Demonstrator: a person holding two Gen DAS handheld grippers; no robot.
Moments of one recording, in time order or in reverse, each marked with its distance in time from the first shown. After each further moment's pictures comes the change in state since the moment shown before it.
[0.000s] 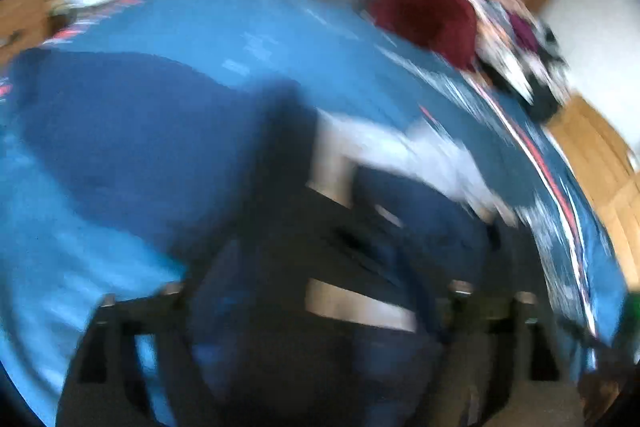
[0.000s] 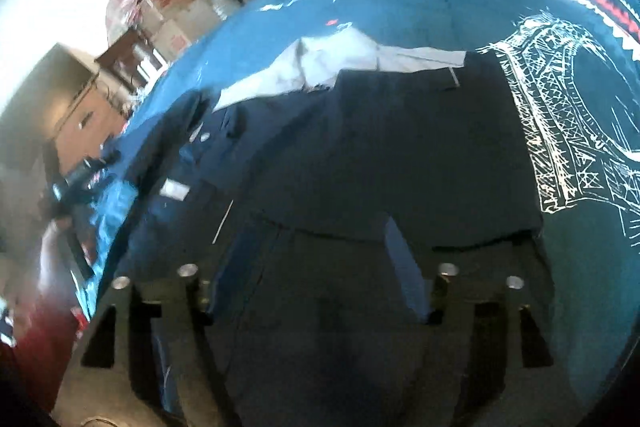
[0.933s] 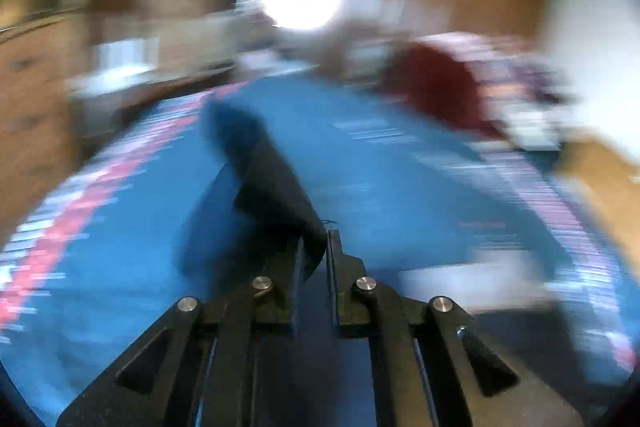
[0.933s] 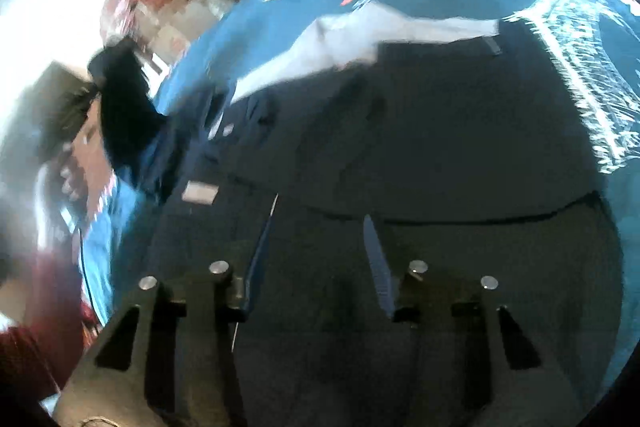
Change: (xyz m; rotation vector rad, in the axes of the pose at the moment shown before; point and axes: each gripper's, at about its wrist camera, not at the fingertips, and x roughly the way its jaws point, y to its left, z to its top) left arm -0.023 -0.033 0.118 0.171 -0.203 -0.372; right arm 0.028 0.033 -0.009 0.134 -0.006 0.032
